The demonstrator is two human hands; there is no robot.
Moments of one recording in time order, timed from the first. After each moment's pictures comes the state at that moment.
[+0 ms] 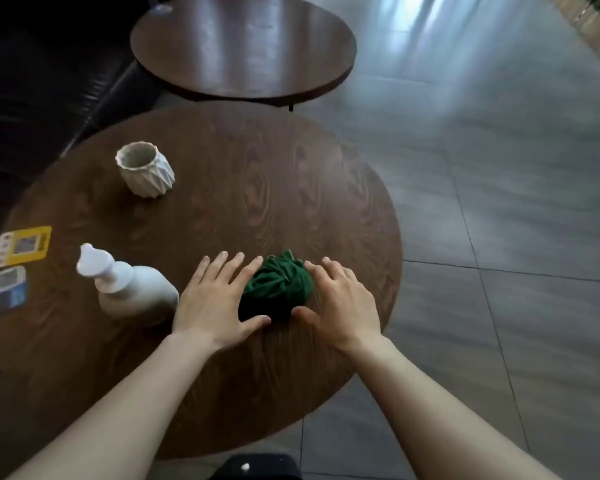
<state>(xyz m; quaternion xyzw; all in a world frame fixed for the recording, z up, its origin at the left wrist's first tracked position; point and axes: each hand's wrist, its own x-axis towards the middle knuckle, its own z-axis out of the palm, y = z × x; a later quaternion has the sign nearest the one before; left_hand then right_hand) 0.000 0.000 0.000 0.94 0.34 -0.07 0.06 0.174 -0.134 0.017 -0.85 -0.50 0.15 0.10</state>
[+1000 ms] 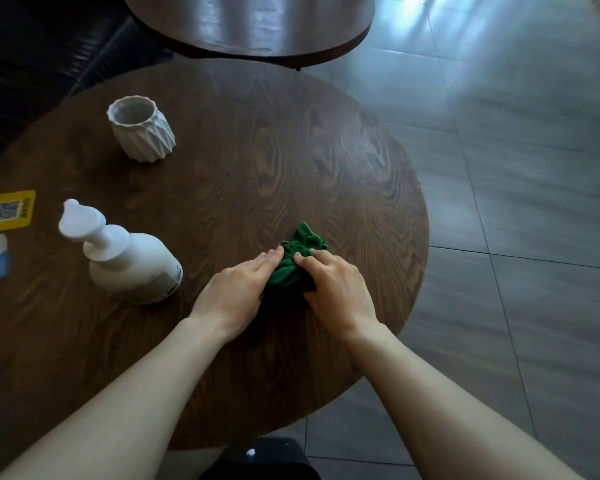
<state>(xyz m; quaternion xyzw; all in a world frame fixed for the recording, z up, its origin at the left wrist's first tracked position) -0.003 0.004 -0.045 0.93 0.29 0.02 0.22 0.152 -0.112 -0.030 -0.81 -0.56 0.13 0.14</state>
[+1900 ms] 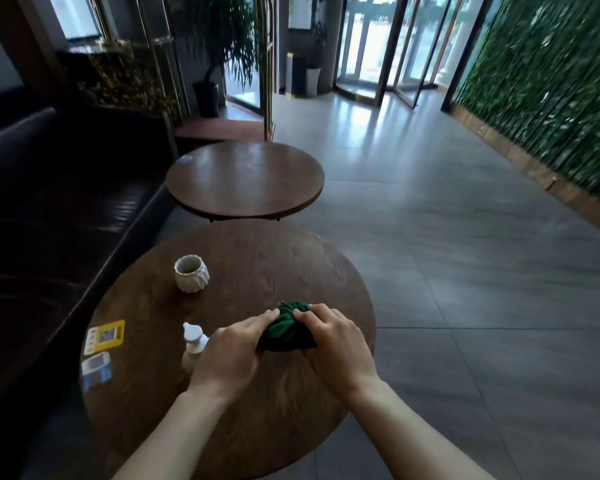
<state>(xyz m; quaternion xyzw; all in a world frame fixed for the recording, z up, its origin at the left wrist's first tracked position) -0.080 -0.059 0.232 0.92 0.29 0.15 0.23 0.071 -0.179 0.231 -0.82 -0.55 0.00 0.17</state>
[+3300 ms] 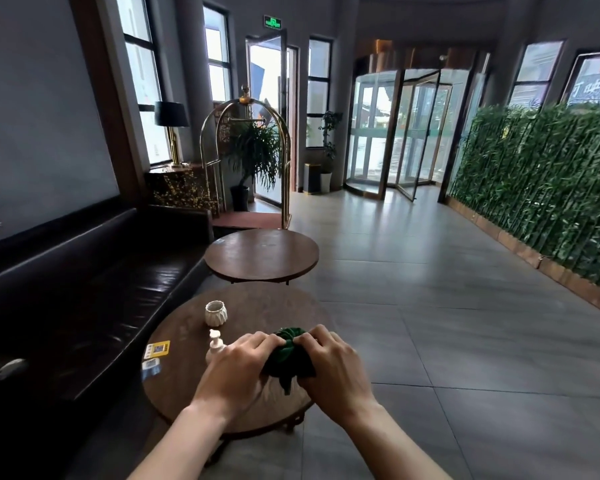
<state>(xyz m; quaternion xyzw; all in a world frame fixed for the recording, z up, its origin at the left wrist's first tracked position) -0.214 -0.374 0.439 0.94 0.24 0.23 0.06 -0.054 -0.483 0.429 -0.77 -0.60 -0.07 0.20</state>
